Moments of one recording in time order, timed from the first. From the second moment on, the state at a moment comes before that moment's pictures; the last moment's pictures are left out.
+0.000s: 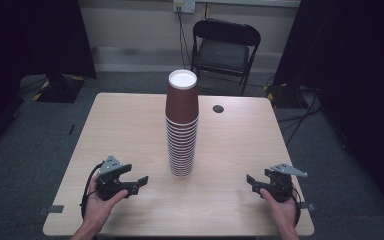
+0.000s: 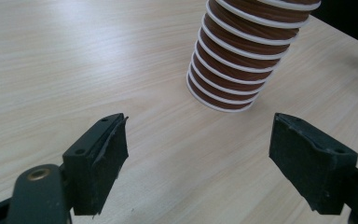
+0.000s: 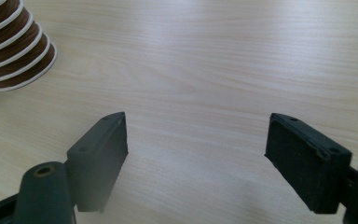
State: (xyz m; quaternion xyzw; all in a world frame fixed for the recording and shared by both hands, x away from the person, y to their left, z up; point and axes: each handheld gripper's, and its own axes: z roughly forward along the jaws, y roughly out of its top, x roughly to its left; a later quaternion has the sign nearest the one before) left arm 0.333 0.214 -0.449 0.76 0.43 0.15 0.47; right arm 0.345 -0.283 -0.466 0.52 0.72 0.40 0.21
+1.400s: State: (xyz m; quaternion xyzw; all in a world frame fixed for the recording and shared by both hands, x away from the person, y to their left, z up) left arm 0.335 0.177 -0.374 0.75 0.33 0.13 0.56; right arm 0.338 -0.273 -0.460 0.49 0.74 0.43 0.19
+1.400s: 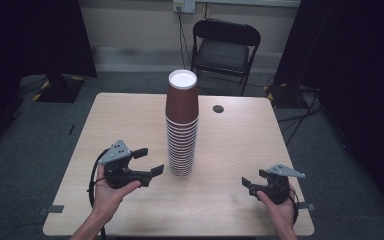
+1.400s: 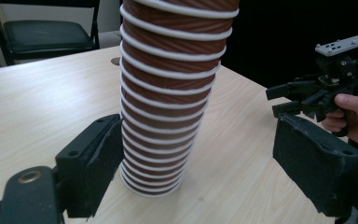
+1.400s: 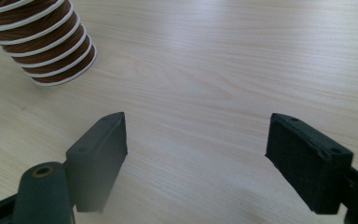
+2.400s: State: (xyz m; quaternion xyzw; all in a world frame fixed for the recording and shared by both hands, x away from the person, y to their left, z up) left arm 0.357 0.164 -0.291 0.73 0.29 0.15 0.60; right arm 0.337 -0.273 -0.460 0.49 0.74 0.43 0.19
